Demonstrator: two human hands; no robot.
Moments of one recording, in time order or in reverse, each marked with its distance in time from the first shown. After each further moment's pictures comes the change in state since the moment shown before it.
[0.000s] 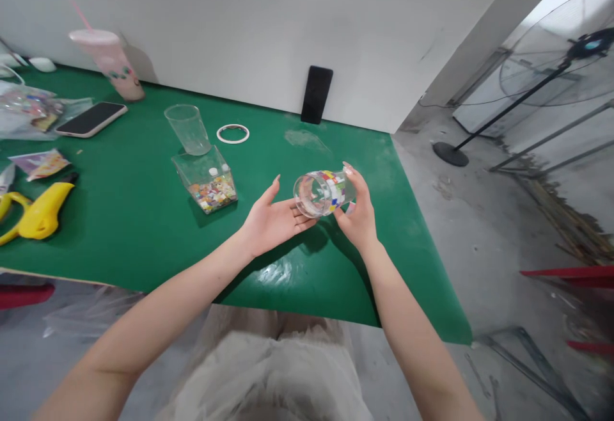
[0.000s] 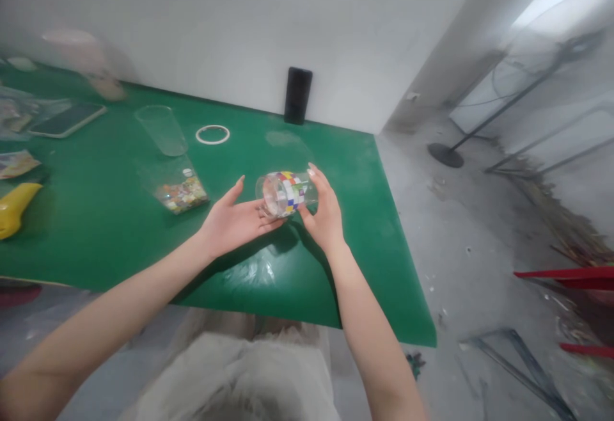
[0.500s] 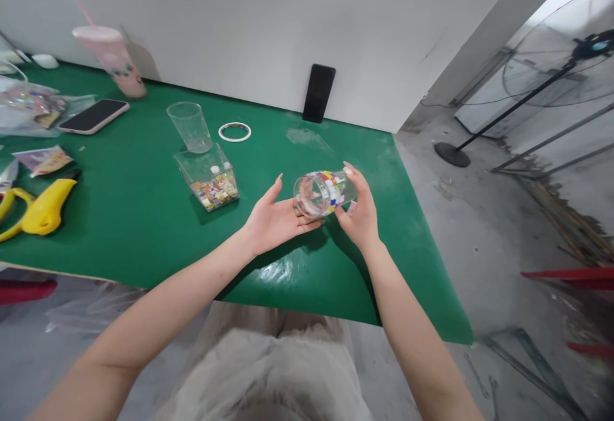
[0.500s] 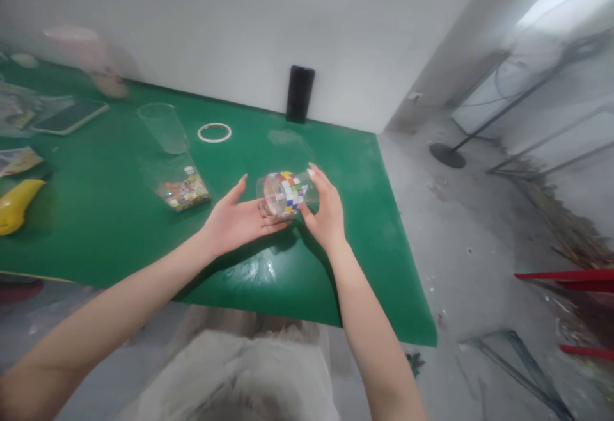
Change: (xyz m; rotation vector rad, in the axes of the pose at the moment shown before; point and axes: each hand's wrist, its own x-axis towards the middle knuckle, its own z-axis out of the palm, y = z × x) left_hand 0.000 0.000 -0.003 0.016 -0.066 -0.025; right_hand 0.000 0.001 -0.001 -0.042 -0.010 -0.015
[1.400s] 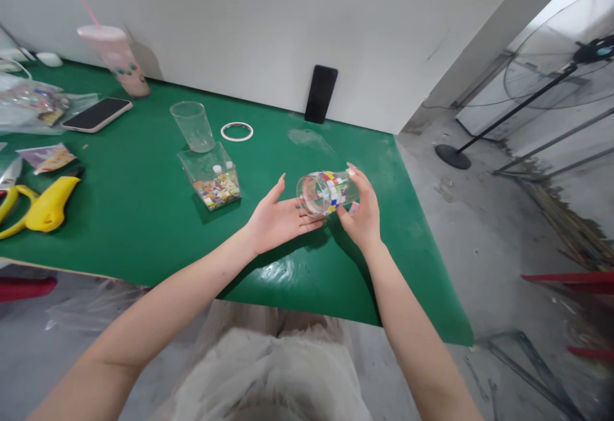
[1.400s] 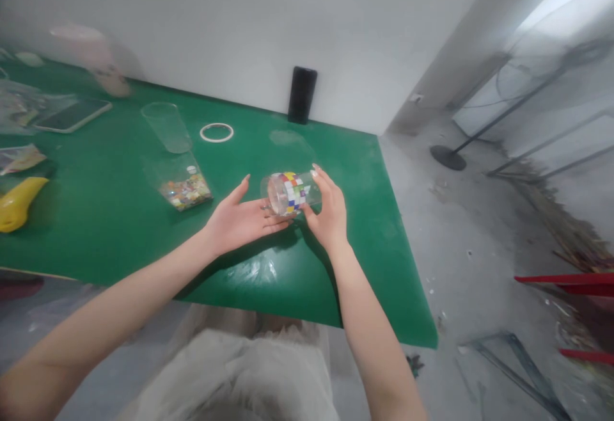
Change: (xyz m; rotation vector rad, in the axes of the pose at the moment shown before) left_hand -0.001 0.000 0.001 -0.002 -0.011 -0.029; right_hand -0.001 0.000 -0.001 -0.082 0.020 -0.002
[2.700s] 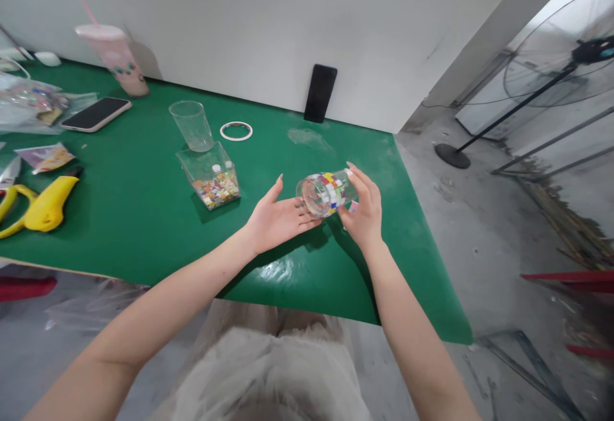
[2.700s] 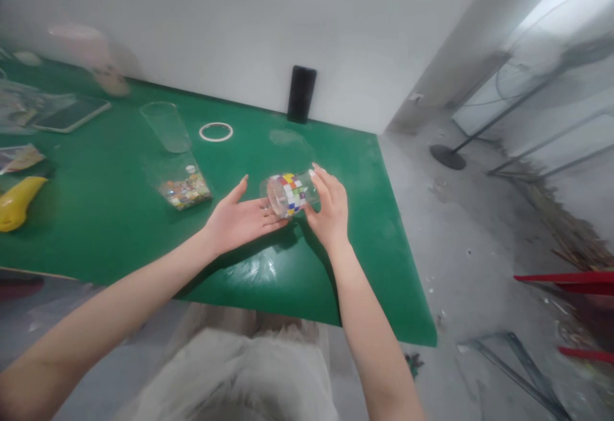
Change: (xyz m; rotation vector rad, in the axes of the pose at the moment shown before) left_hand 0.000 -0.002 0.001 -0.066 0.049 0.023; right_hand 0.005 -0.003 -0.004 -0.125 0.043 -0.105
